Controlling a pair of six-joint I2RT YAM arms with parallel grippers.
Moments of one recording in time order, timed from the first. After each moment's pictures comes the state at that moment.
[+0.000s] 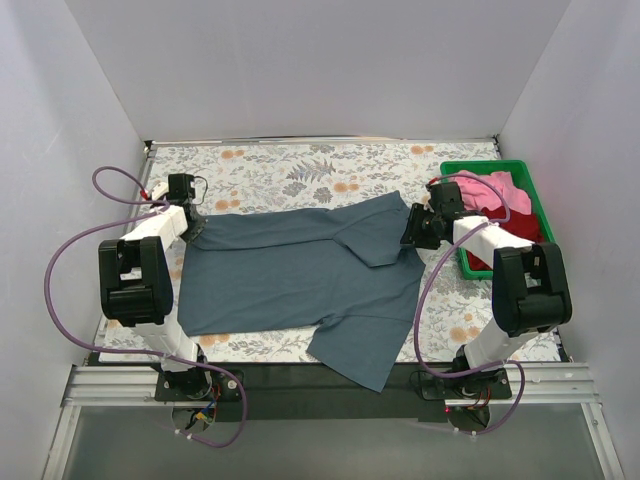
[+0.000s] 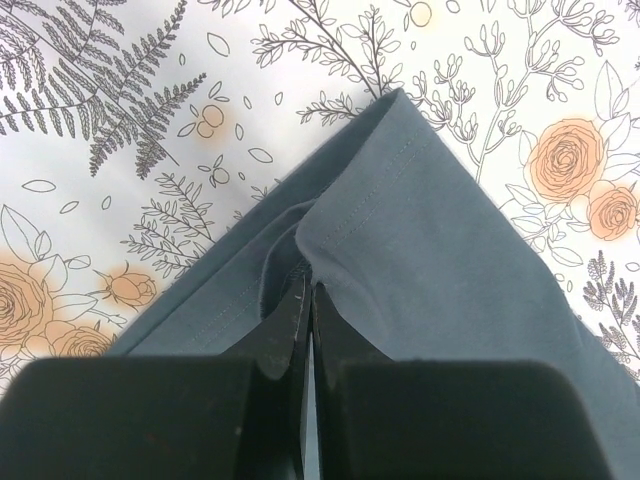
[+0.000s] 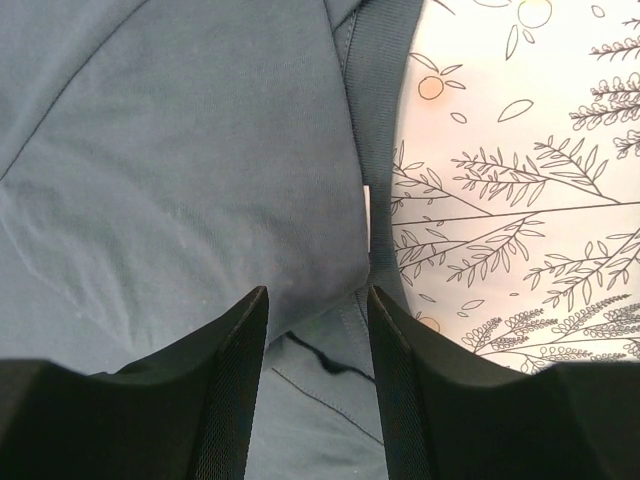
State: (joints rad) left arm 0.07 1.73 1.10 -0.40 -0.33 -0.73; right arm 0.18 1.63 0.95 -0.29 -0.15 0.39
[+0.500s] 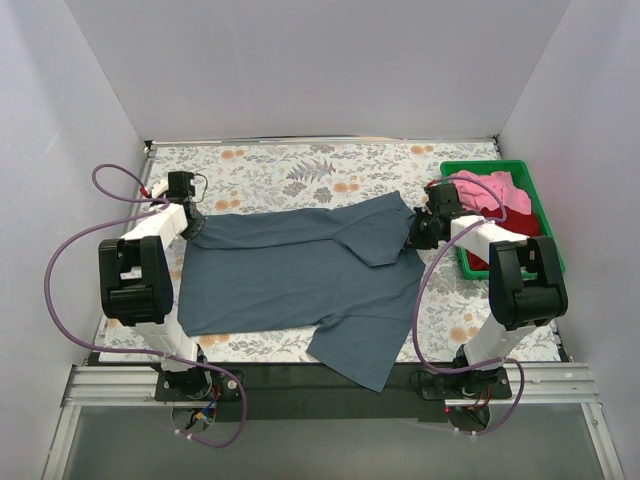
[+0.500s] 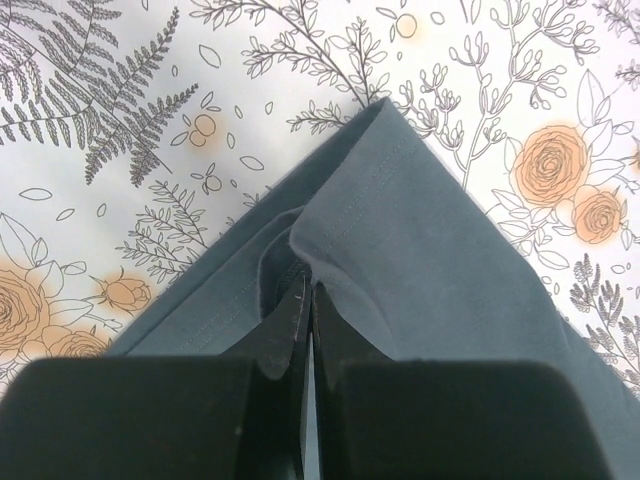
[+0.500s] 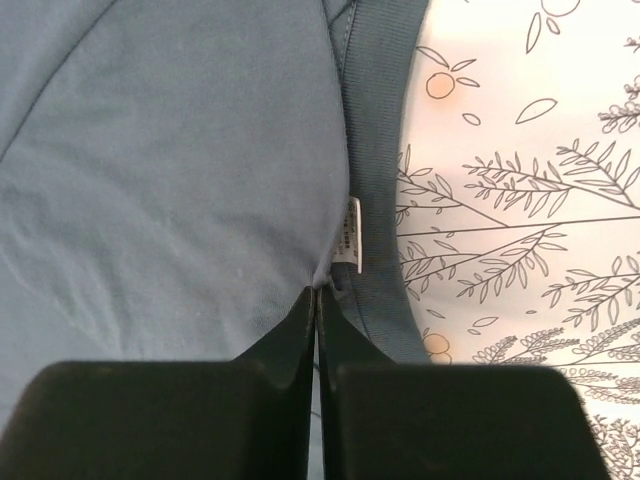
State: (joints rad) left arm 0.07 1.73 1.12 -0.40 -0.33 -0.73; right arm 0.18 1.67 0.95 -0.27 -0.17 0.40
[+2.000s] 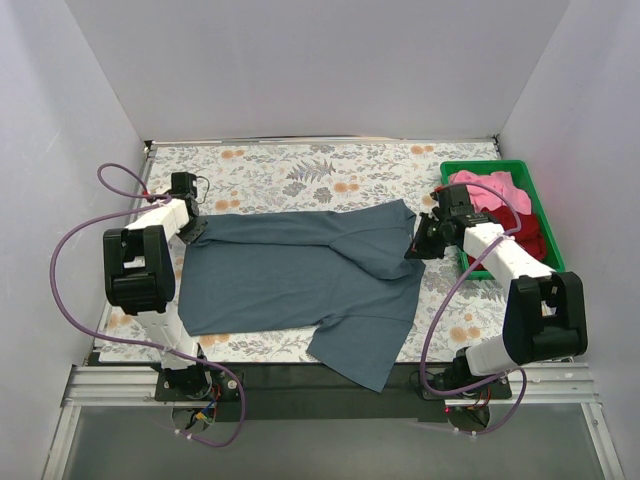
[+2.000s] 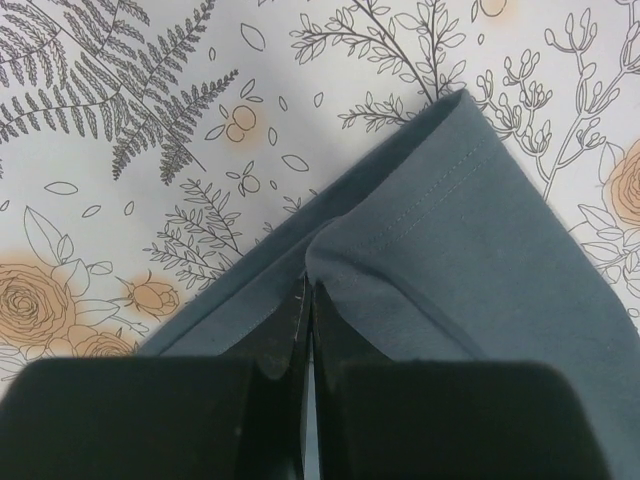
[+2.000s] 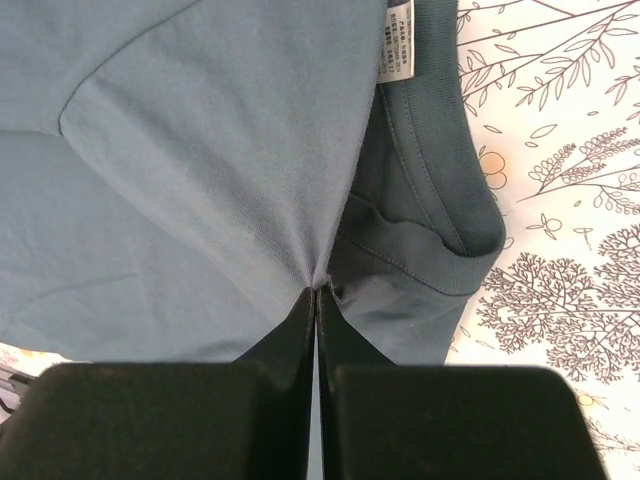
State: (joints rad) left arm 0.08 1.83 1.18 -0.50 -0.37 -0.73; right arm 0.18 1.46 0.93 -0.54 -0.28 0.47
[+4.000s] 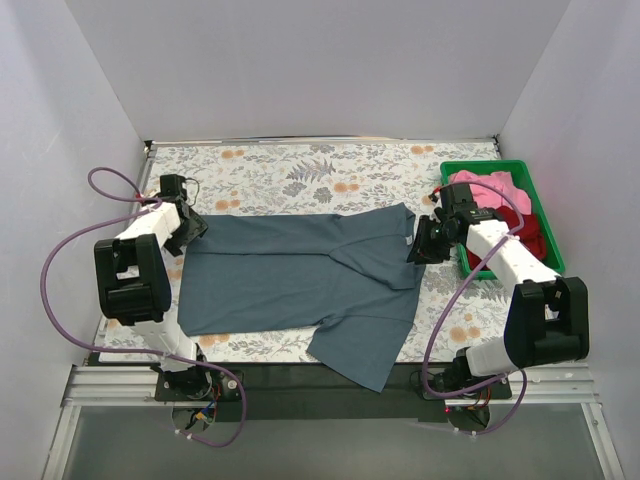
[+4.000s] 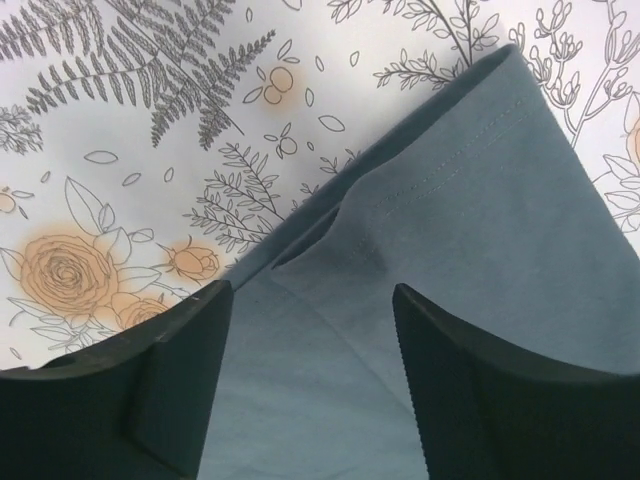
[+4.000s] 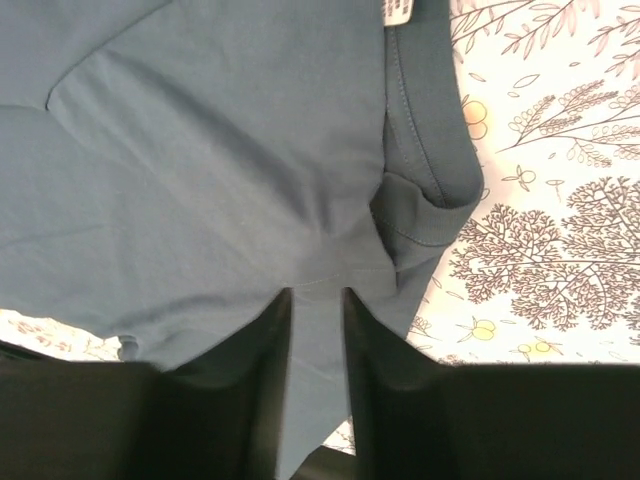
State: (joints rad) left arm 0.12 1.75 1.14 -0.55 -0.28 -0.66; right arm 0.17 1.43 0.98 -0.70 -0.29 0.36
